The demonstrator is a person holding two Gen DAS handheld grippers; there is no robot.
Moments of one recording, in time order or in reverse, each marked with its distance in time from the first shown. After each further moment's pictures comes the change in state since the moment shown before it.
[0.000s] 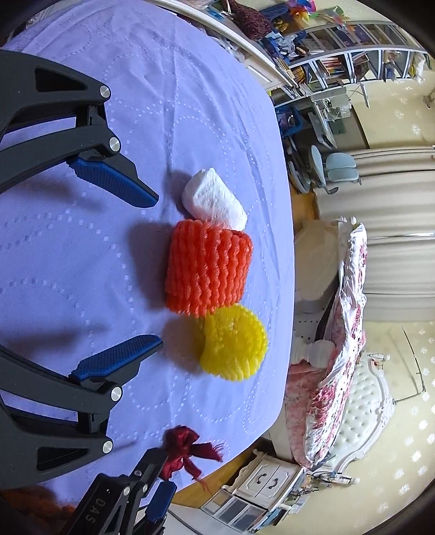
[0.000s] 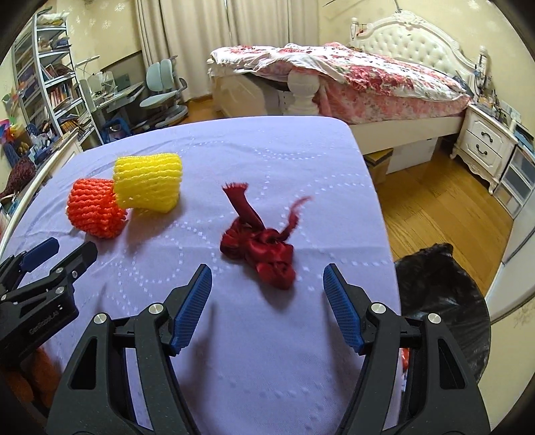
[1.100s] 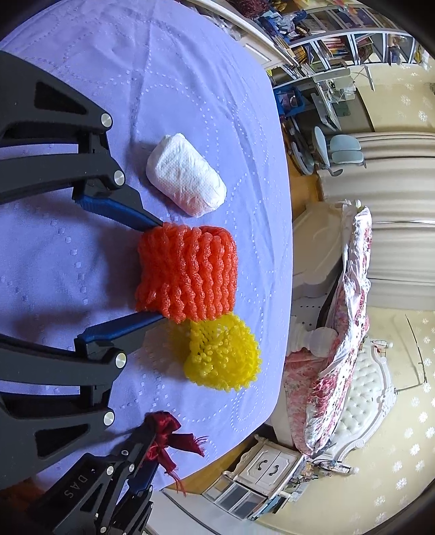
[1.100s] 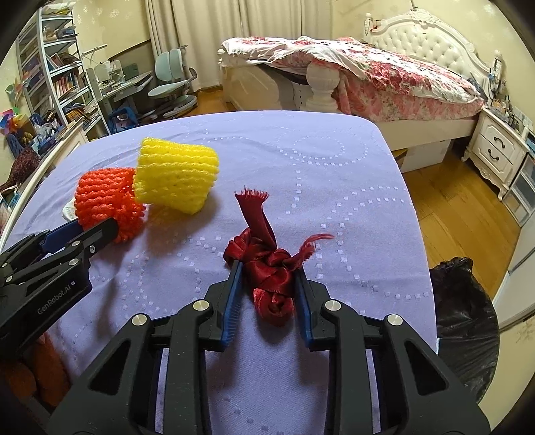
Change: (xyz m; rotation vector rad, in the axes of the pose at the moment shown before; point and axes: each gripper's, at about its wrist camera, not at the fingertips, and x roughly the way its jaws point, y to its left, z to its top) left arm 0.018 0.005 0.015 0.013 0.021 -0.092; right arm 0.019 0.025 0.010 -0.034 0.035 0.031
